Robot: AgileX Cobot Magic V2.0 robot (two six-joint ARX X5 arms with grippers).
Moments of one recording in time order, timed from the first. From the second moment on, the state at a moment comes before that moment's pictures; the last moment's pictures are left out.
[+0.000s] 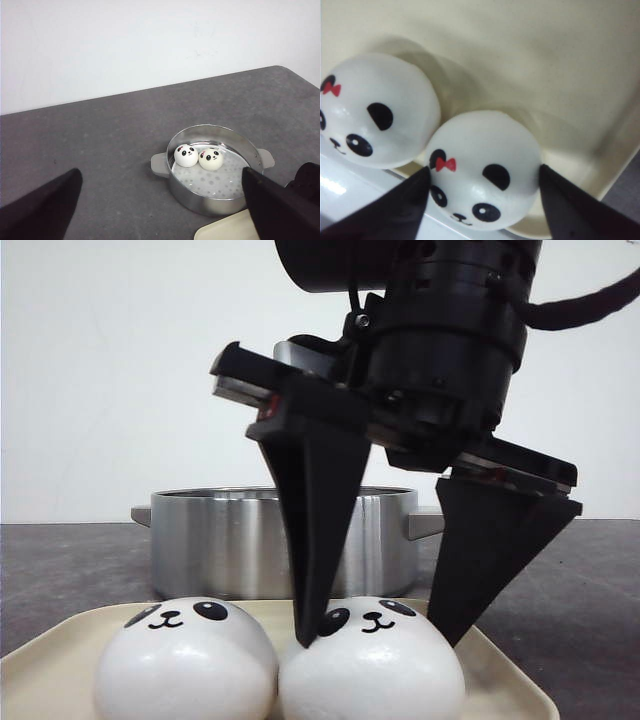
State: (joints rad) left arm -0.48 0.72 1.69 -1.27 -0.13 -0.04; right arm 0.98 1.58 1.00 -0.76 -0.20 0.64
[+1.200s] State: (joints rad) left arm -0.51 0.72 1.69 -1.23 -0.13 -0.04; right arm 0.65 1.85 1.69 -0.85 -0.07 0.45
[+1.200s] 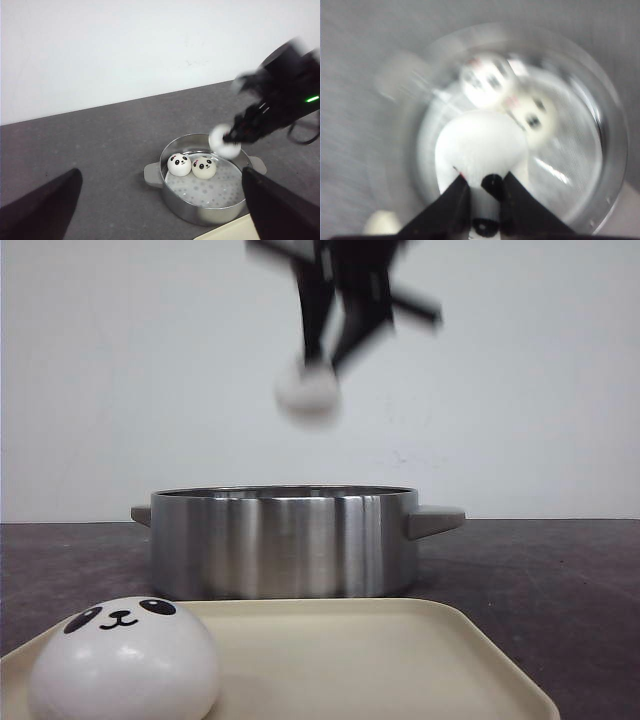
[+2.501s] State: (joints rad) left arm -0.51 0.74 1.29 -1.23 0.15 -0.31; right arm 0.79 1.58 1.82 -0.88 0.06 0.29
